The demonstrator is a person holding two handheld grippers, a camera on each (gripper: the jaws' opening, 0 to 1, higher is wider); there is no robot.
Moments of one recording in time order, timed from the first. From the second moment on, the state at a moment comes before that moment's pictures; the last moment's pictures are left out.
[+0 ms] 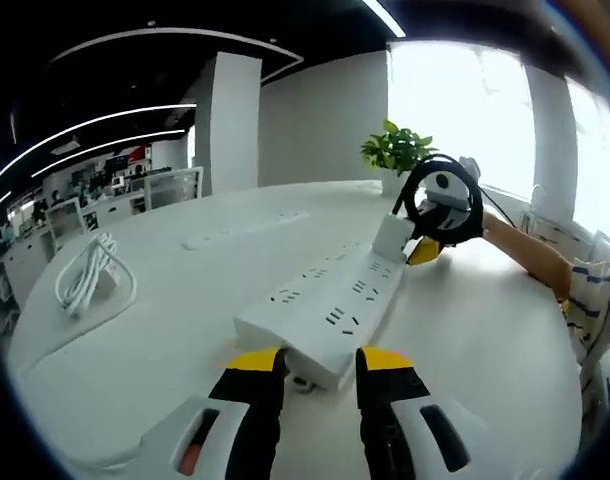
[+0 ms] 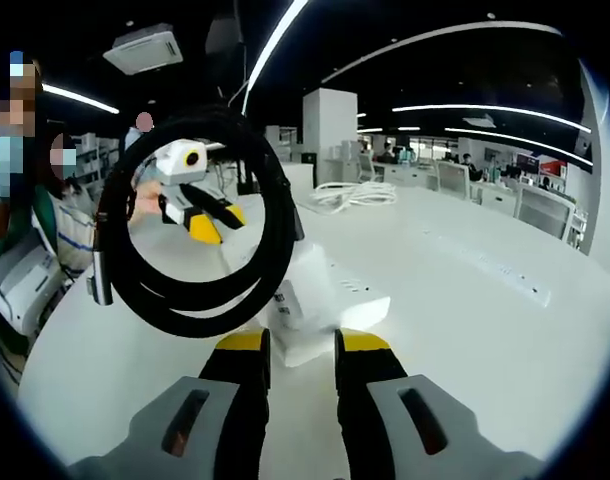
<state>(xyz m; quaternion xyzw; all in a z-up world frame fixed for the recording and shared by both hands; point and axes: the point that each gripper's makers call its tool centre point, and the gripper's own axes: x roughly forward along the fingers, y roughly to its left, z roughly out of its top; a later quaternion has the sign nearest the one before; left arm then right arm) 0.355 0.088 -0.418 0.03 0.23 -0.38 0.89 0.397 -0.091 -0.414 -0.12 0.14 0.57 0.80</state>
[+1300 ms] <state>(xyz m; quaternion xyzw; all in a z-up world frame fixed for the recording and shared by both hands) 0.365 0.089 -0.418 0.01 0.21 -0.37 0.91 0.397 -0.091 -0.415 -0.11 0.15 0.57 0.80</state>
